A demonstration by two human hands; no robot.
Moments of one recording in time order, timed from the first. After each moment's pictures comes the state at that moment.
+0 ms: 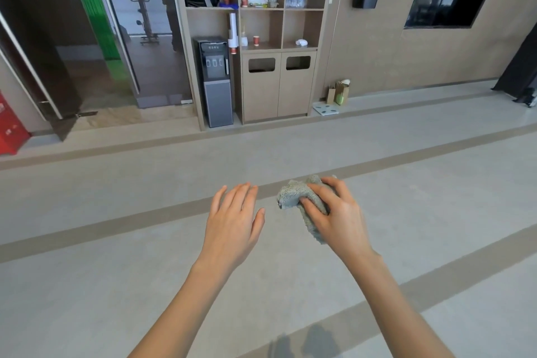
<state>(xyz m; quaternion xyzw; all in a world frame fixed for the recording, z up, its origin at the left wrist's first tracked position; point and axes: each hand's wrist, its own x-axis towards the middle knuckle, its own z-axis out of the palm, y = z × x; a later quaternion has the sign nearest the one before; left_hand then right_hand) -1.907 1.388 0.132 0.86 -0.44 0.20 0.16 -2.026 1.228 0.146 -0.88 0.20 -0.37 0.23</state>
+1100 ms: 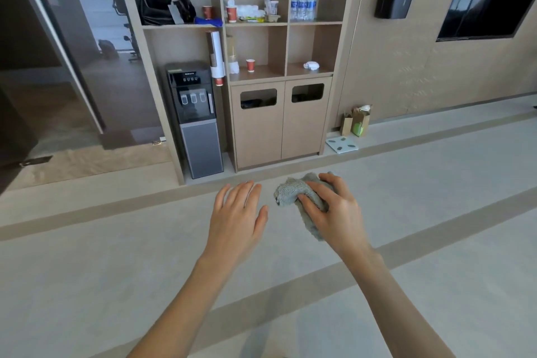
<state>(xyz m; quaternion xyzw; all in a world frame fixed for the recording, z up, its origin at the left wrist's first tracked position) -1.252 0.844 0.119 0.85 -0.44 0.21 0.17 -1.374 0.693 0.140 -0.87 0.19 -0.40 0.21</state>
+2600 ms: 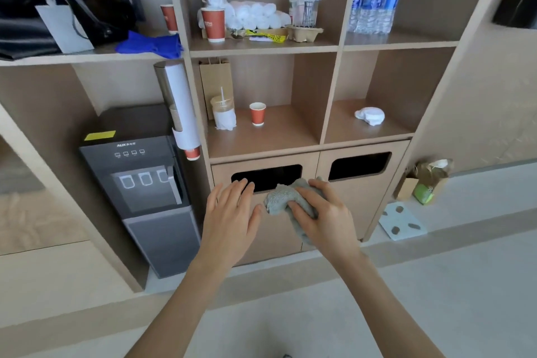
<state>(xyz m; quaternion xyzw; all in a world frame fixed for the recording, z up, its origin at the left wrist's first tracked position) -0.438 0.216 0.118 0.89 -0.38 0.22 0.15 -0.543 0.059 0.135 -0.89 0.13 -0.36 0.24</state>
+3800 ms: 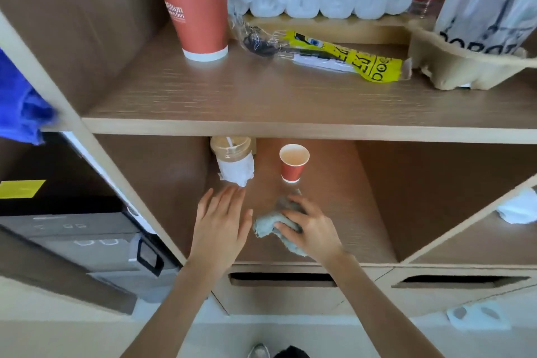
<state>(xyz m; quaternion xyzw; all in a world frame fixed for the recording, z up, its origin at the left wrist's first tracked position) -0.020 0.031 0.055 0.94 -0.27 0.18 0.11 -0.066 -0.173 0.021 -0.96 -0.05 -0.16 0.24</state>
